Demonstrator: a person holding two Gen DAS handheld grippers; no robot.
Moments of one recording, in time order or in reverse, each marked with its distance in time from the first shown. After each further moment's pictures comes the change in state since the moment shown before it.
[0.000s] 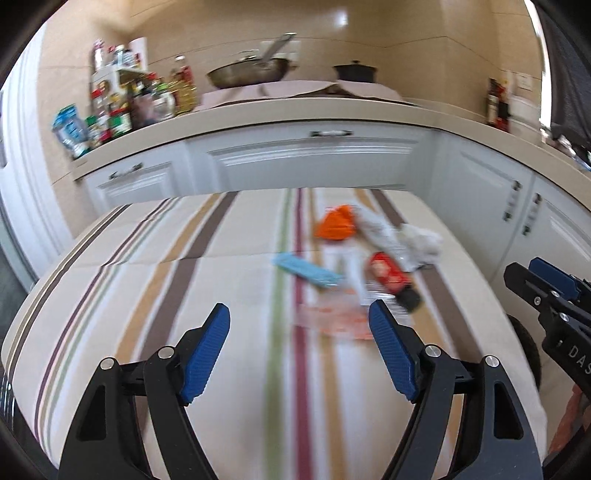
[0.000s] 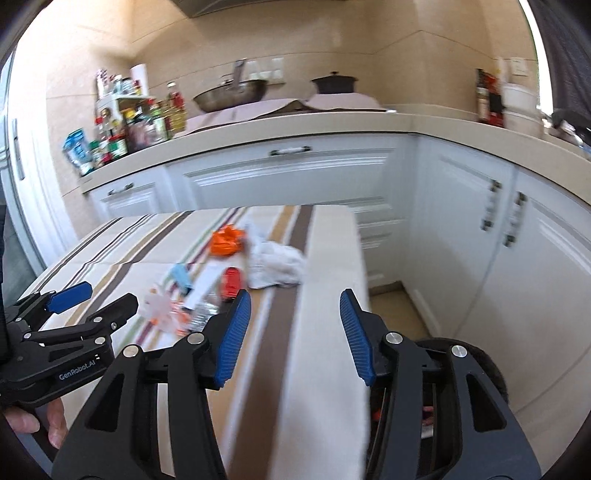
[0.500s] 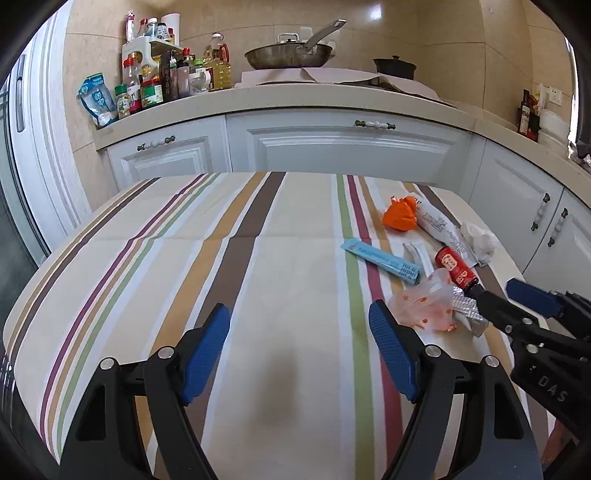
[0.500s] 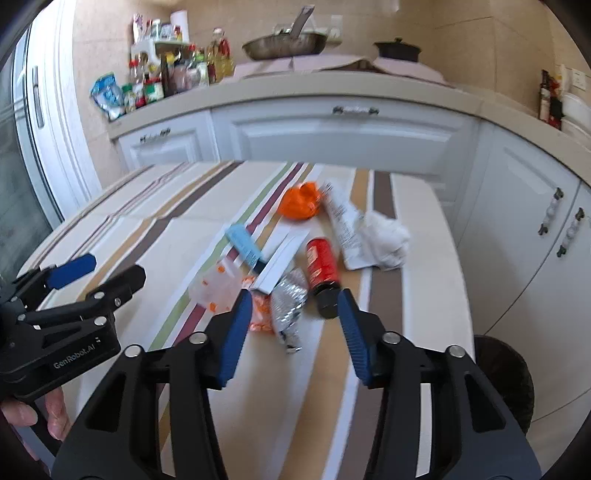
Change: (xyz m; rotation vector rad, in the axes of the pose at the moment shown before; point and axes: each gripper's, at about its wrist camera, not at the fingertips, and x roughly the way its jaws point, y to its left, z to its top) left arm 0.014 0.056 -0.008 -0.067 0.043 0.041; right arm 0.051 0.070 -0.006 -0.113 0.186 0.081
